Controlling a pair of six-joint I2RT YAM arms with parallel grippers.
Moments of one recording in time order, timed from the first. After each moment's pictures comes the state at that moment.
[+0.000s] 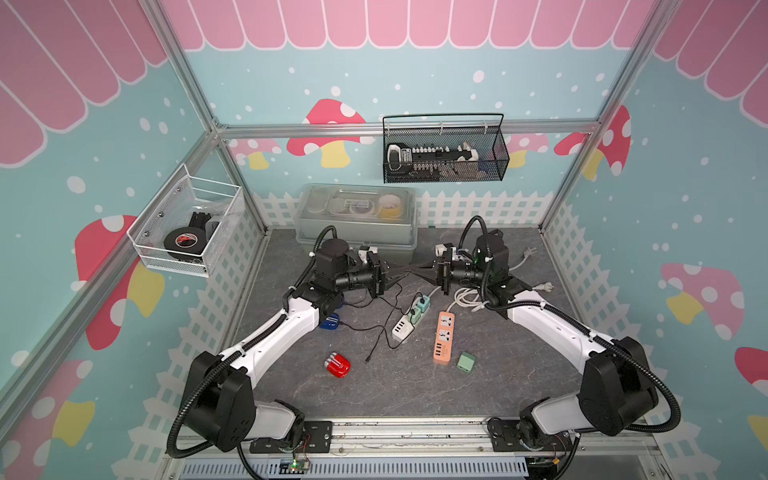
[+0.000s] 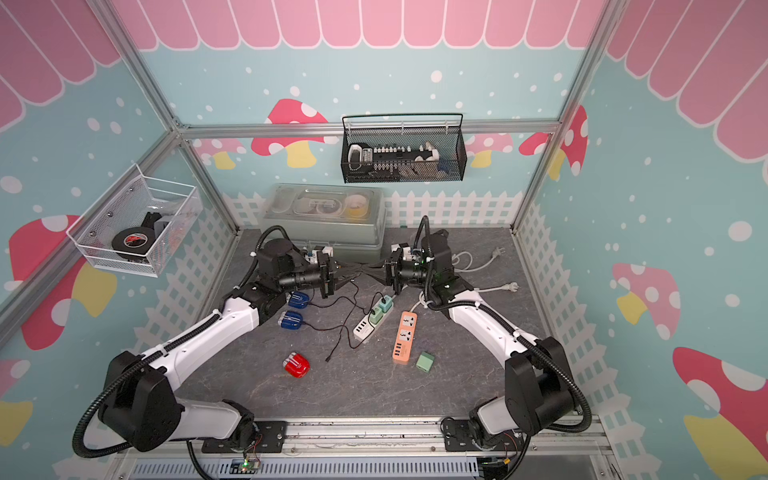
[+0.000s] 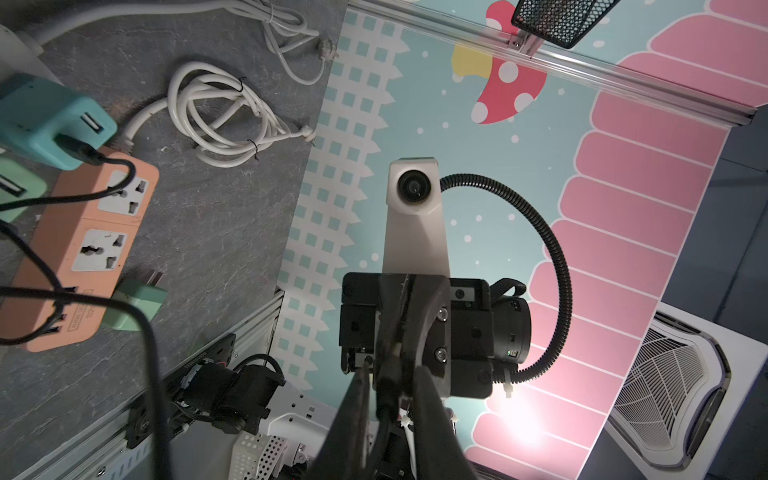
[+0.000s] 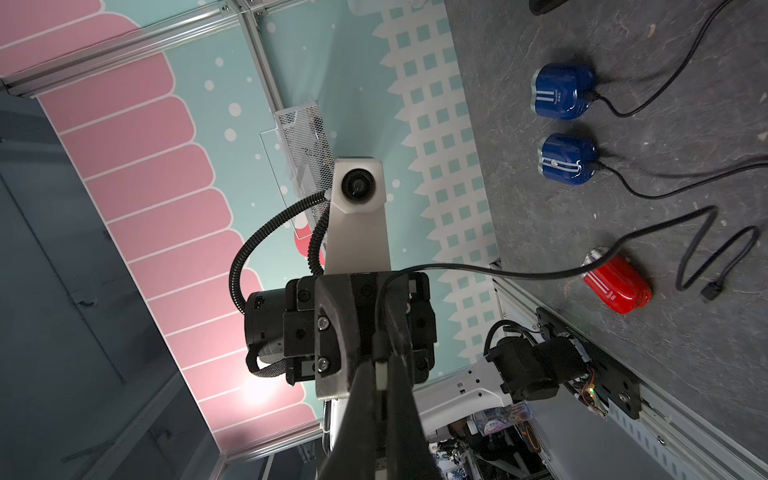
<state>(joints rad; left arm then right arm) -0.43 1.39 1.02 0.13 0.81 -1.63 0.44 1.45 1.05 0.22 -0.90 1.70</state>
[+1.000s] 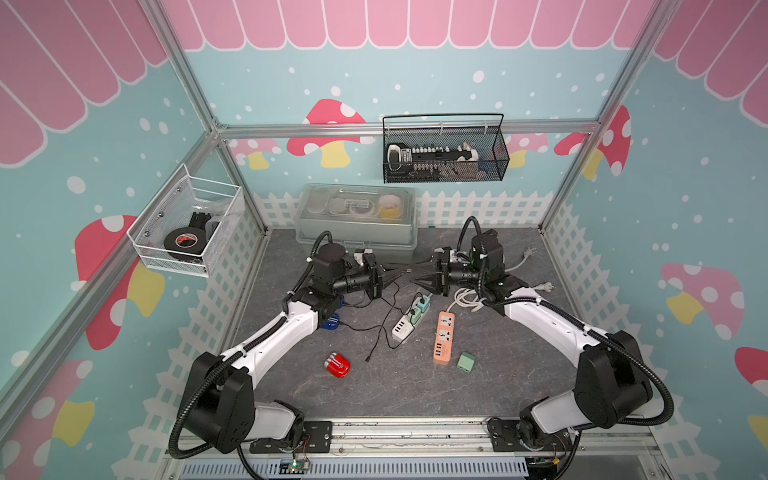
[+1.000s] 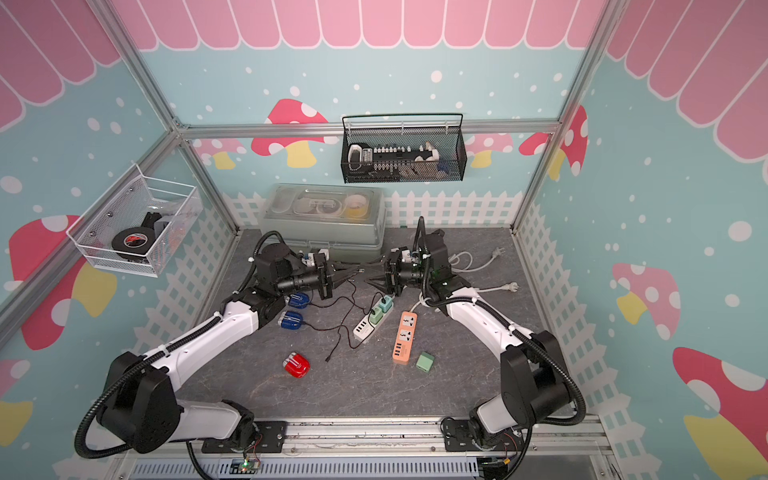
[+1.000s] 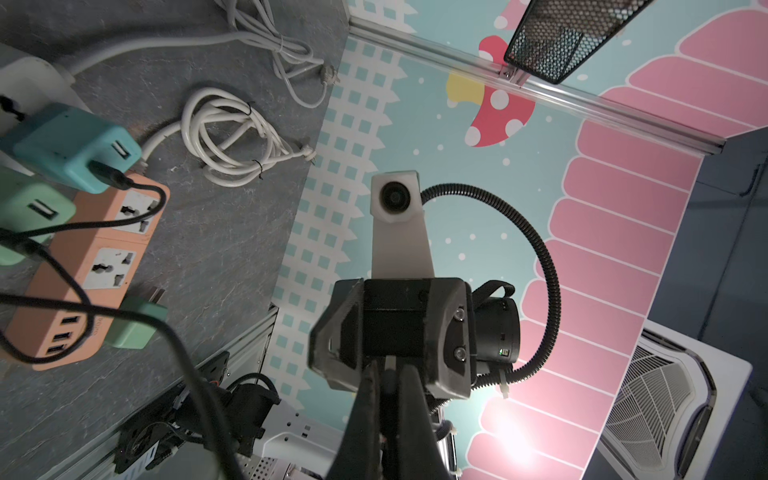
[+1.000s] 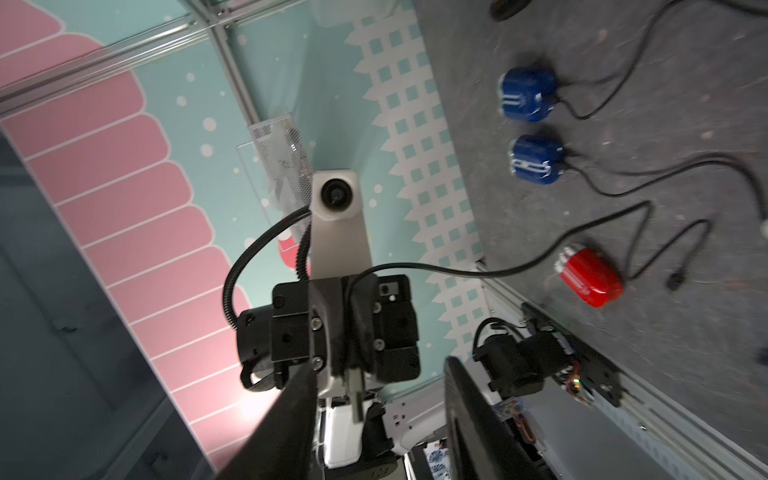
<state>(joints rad) -0.41 1.36 0.95 0.20 0.74 -1.67 0.43 1.46 1.08 0.01 -0.86 1.58</state>
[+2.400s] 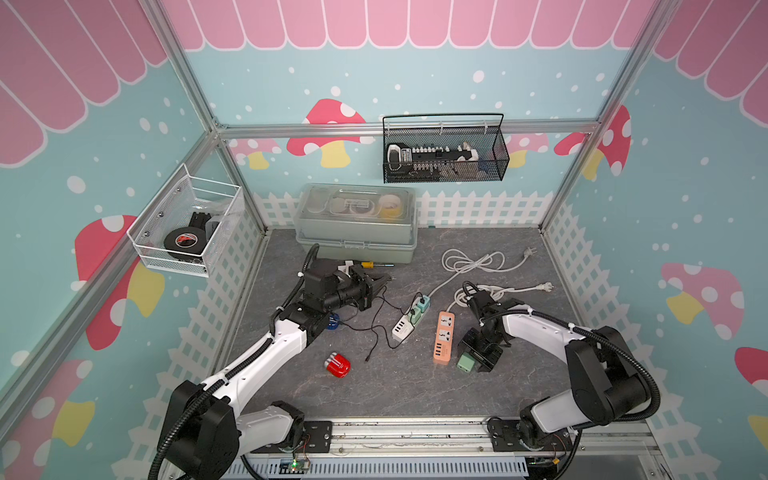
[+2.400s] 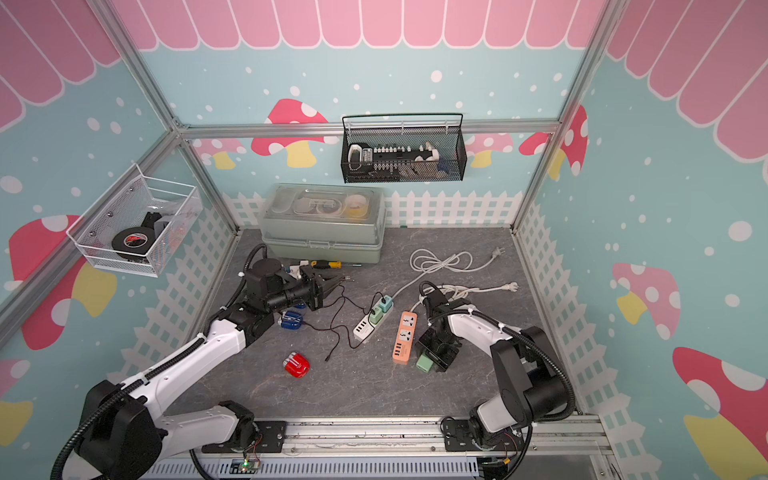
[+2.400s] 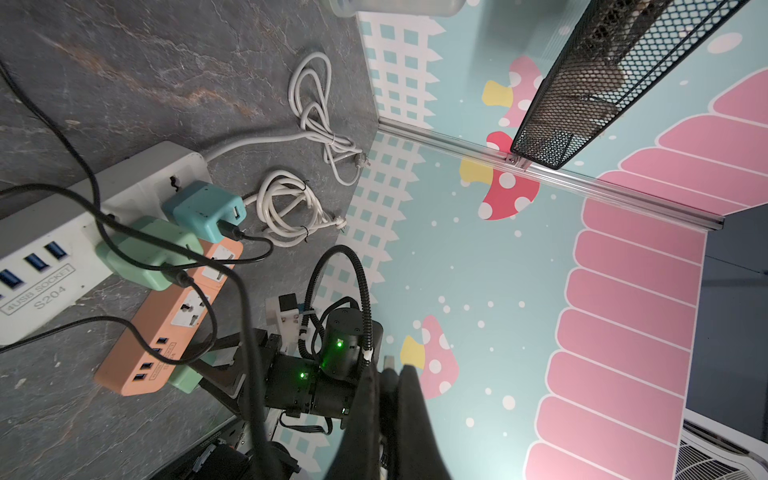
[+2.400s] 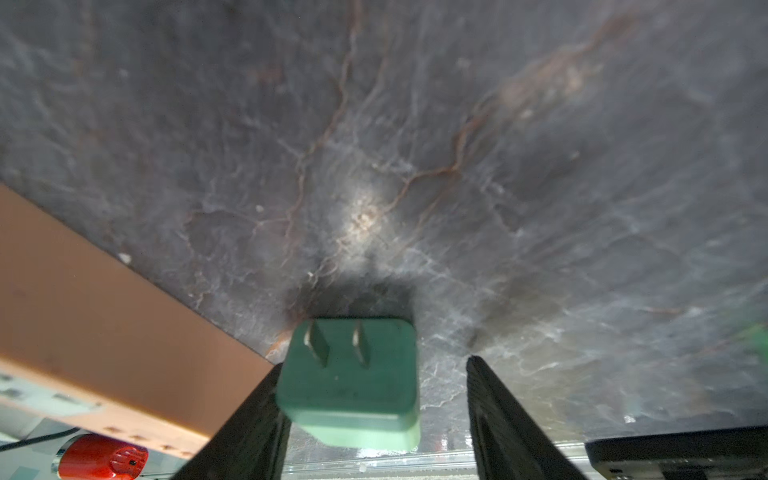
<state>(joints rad) -0.41 1.22 0.83 0.09 0.52 -1.62 0.40 1.51 0.80 -0.88 -0.27 1.09</state>
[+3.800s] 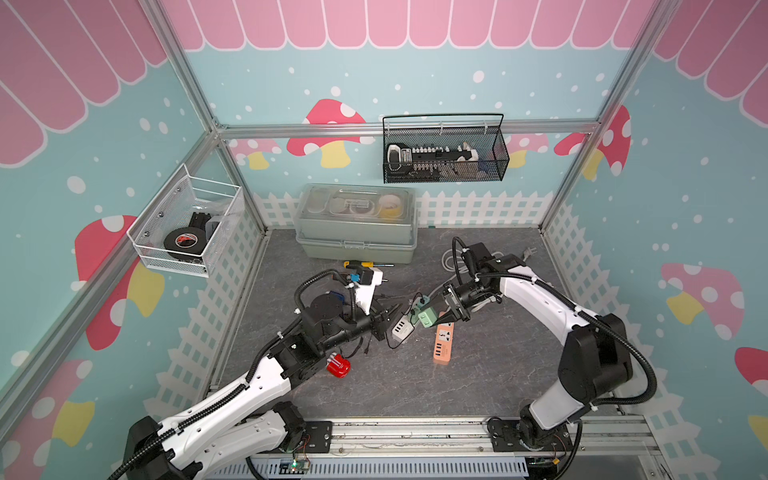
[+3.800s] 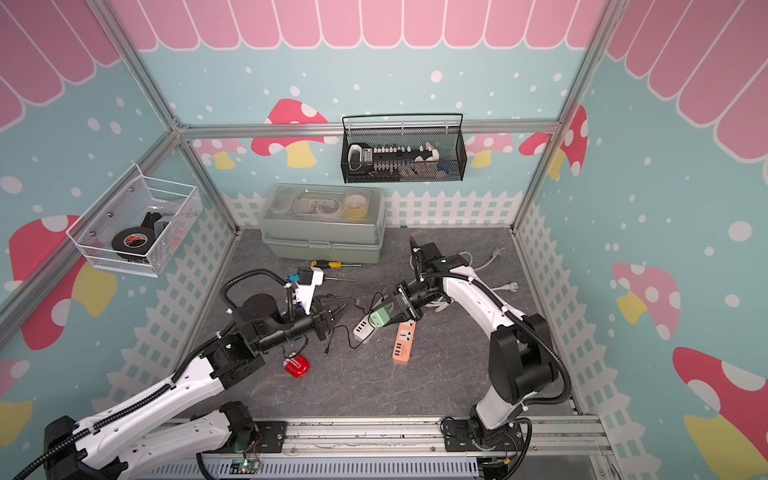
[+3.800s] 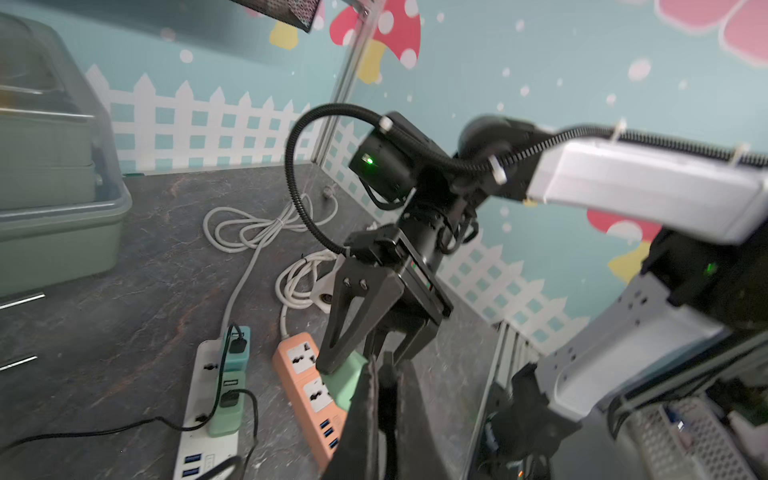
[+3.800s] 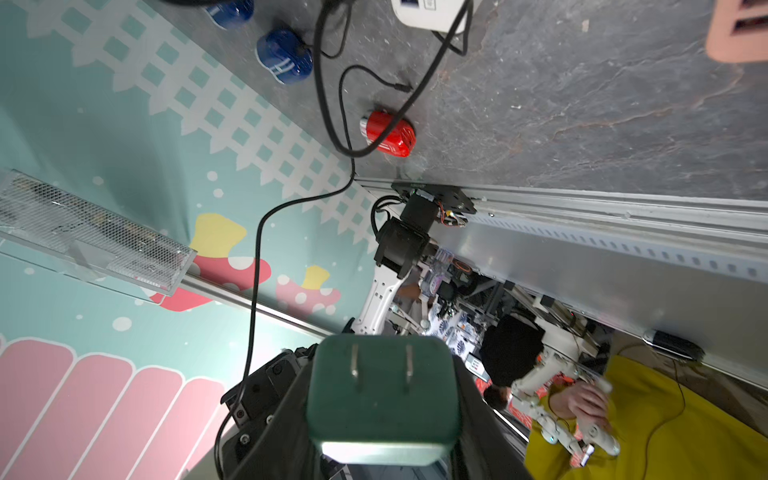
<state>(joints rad) -0.82 0.93 0.73 0.08 0.22 -0.34 0.38 1.67 1.36 -1.14 -1.08 1.11</state>
